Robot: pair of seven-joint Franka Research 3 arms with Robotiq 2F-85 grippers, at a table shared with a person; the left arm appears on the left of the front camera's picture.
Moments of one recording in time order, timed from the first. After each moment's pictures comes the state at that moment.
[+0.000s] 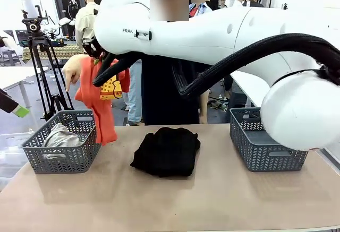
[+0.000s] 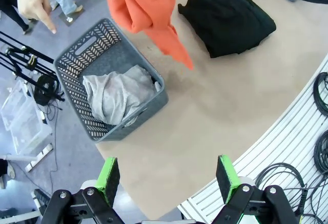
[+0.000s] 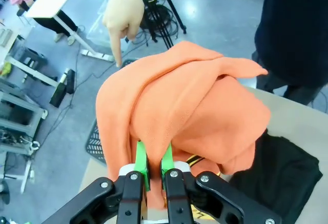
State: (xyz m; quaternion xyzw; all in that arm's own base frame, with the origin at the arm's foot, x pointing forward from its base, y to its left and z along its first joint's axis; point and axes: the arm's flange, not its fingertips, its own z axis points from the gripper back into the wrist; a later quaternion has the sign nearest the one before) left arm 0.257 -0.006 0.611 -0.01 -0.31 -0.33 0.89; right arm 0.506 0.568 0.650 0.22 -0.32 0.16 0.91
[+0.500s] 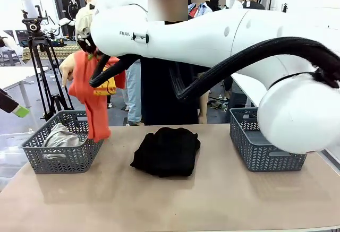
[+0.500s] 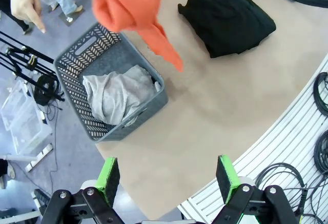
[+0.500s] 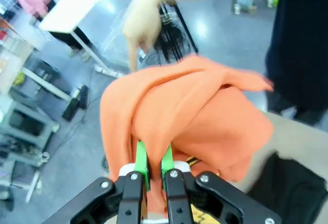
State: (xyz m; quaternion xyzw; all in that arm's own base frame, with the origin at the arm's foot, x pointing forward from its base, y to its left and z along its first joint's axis) left arm 0.257 -0.006 0.611 -0.01 -0.31 -0.33 0.89; right arm 0.499 0.584 0.664 0.27 -0.37 0.17 0.87
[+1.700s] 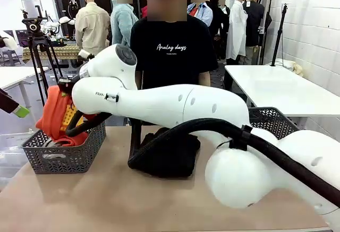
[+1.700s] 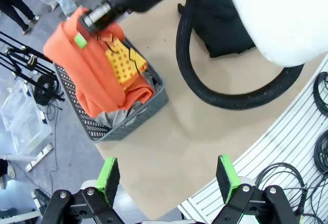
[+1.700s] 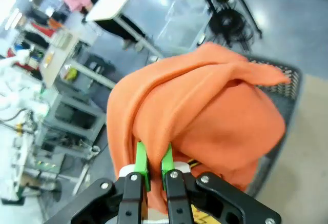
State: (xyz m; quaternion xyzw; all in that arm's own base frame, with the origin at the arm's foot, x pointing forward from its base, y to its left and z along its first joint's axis) left arm 0.257 -0.007 0.610 0.00 -0.31 -0.33 0.89; right arm 0.518 0.666 0.484 0.41 -0.30 0.17 0.85
